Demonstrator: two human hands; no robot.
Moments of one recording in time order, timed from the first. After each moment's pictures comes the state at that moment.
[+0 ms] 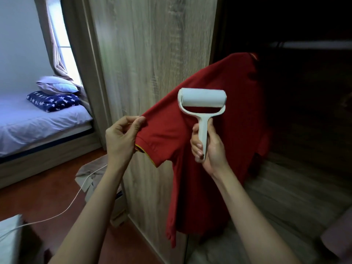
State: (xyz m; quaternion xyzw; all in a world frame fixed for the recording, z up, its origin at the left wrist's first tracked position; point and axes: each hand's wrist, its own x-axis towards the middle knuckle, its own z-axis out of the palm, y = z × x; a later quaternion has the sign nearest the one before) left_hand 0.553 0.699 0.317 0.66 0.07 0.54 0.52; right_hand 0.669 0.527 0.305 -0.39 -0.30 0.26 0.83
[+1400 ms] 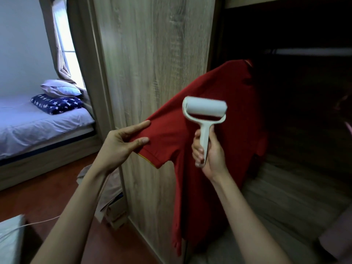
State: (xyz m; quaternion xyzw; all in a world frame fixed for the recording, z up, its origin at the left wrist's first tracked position) left_hand 0.516 0.708 0.319 0.76 0.01 0.33 0.56; right_hand 0.660 0.515 0.298 -0.38 -0.27 0.27 0.84
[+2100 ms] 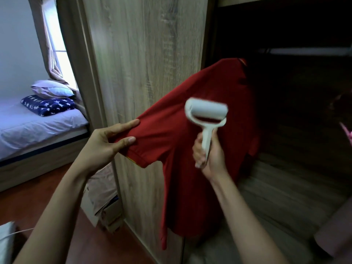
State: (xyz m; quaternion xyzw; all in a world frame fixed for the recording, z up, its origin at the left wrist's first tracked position) left_hand 0.507 0.718 0.333 0.78 0.01 0.30 0.55; right_hand 0.685 0.512 0.289 -0.34 -0.25 0.27 0.87
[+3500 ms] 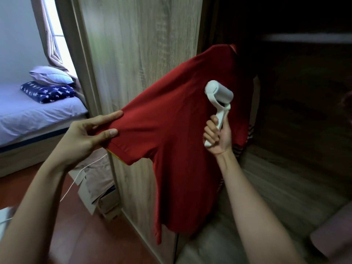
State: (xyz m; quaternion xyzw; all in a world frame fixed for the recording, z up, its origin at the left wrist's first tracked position) left_hand 0.514 0.715 0.331 0.79 0.08 0.32 0.51; right_hand 0.789 0.511 0.277 -0.23 -0.27 0.36 0.86
